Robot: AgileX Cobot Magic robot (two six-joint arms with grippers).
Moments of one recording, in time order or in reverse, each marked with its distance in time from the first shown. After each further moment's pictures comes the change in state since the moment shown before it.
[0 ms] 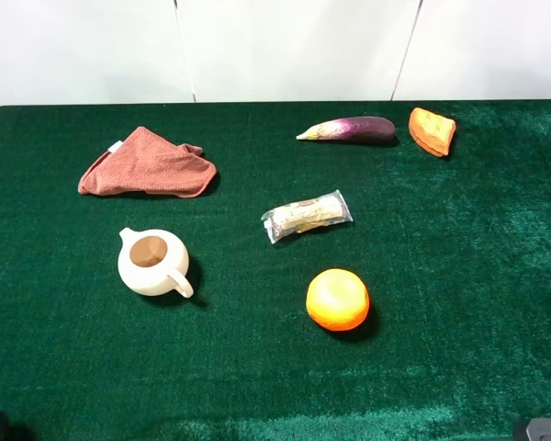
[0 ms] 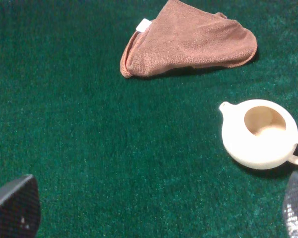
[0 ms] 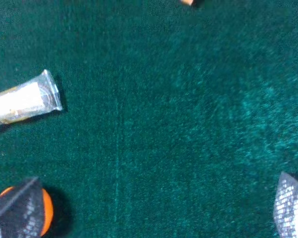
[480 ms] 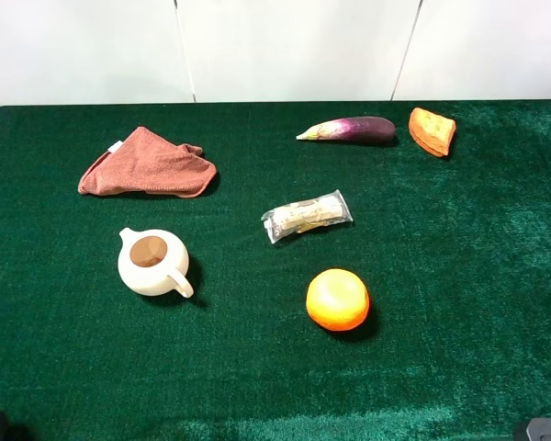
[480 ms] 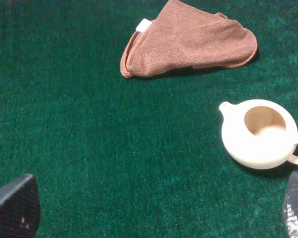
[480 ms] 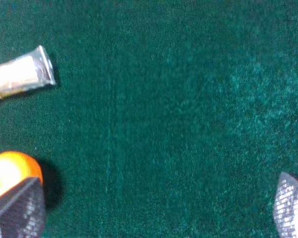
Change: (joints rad) left arm 0.000 0.000 0.000 0.000 0.000 0.000; right arm 0.000 -0.357 0.281 -0.015 -0.019 0.000
